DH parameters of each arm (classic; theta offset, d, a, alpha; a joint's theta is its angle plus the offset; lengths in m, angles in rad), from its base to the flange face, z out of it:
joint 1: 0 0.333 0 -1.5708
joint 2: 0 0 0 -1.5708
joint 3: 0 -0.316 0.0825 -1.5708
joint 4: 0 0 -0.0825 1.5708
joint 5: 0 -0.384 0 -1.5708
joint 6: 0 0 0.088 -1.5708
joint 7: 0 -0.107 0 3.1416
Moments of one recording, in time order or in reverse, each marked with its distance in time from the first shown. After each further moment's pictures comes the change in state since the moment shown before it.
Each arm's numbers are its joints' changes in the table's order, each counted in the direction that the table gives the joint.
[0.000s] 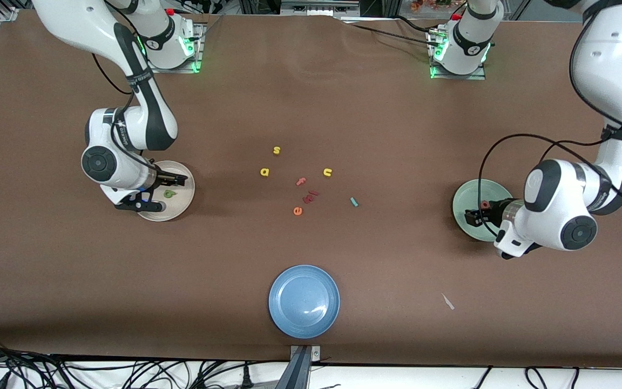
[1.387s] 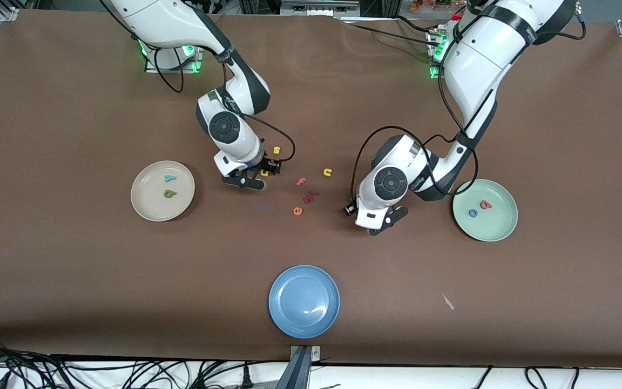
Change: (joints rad) left arm -0.503 0.171 -0.069 -0.029 -0.002 0.453 0.620; right arm 0.083 0.146 -0.359 0.013 -0.013 0.338 -0.535
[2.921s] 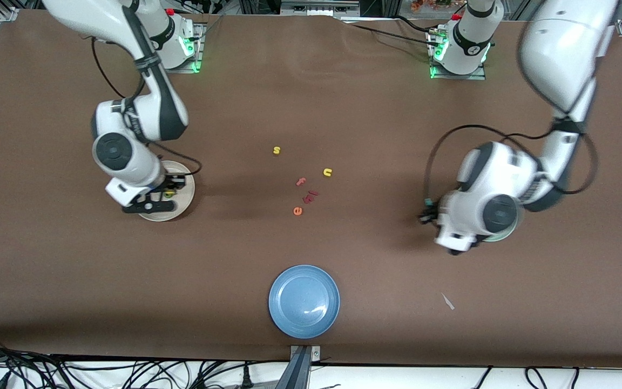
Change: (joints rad) left arm 0.338 -0.168 -0.002 0.083 0.015 -0.475 -0.446; right arm -0.043 -0.157 0.426 0.008 0.133 -0.299 0.660
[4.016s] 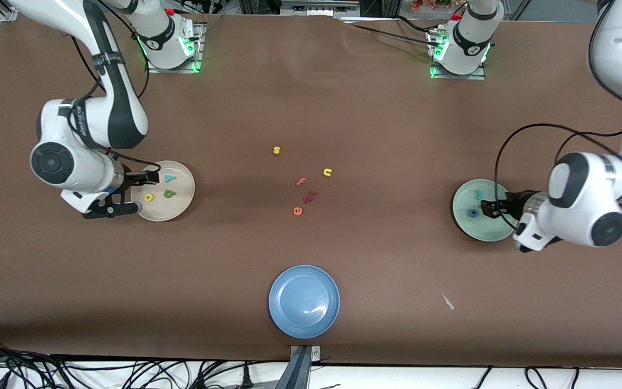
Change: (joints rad) left arm 0.226 -0.055 0.005 -0.043 -0.003 -0.049 -0.337; right arm -0.078 -0.036 -0.008 0.207 -0.018 -0.349 0.126
